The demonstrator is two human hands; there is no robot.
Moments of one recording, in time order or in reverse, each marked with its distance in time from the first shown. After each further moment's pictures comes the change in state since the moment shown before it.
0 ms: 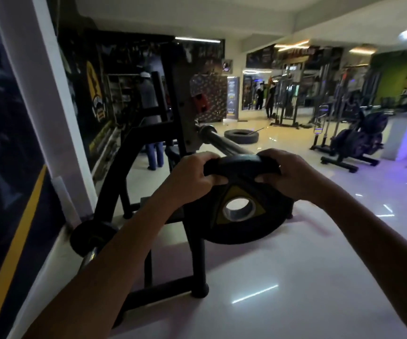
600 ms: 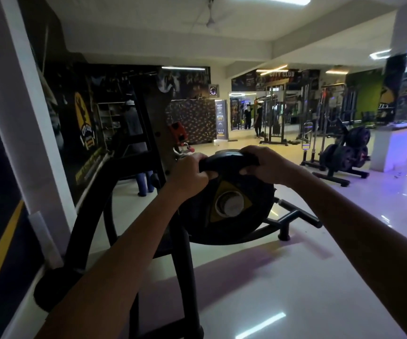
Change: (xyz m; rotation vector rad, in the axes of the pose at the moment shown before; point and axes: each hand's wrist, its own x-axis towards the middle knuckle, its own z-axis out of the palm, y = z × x) left_hand 0.136 -0.011 0.044 0.114 0.130 -0.031; right_hand 0.109 0.095 -0.034 0.007 -0.024 0.036
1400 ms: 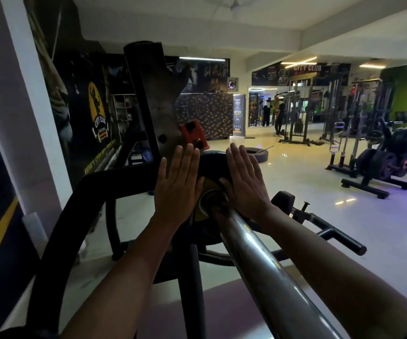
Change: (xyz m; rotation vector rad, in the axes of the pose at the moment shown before) left_hand 0.171 -0.246 0.092 0.968 0.513 0.263; right_hand 0.241 0.136 0.192 -0.462 0.468 -0.335
